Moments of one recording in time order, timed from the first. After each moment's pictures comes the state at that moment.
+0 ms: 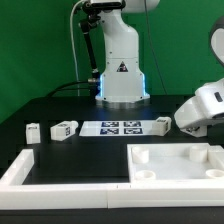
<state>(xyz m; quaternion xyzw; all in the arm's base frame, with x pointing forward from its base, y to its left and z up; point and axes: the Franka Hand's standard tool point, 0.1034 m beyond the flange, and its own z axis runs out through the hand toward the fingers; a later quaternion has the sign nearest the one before) 0.364 0.172 0.011 0.90 0.20 -0.39 0.09</state>
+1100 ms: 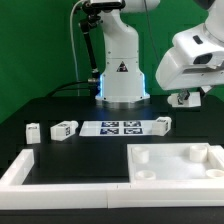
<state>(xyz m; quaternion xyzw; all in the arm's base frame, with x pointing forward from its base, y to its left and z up) 0.442 0.131 0.105 0.94 0.19 -0.26 0.05</state>
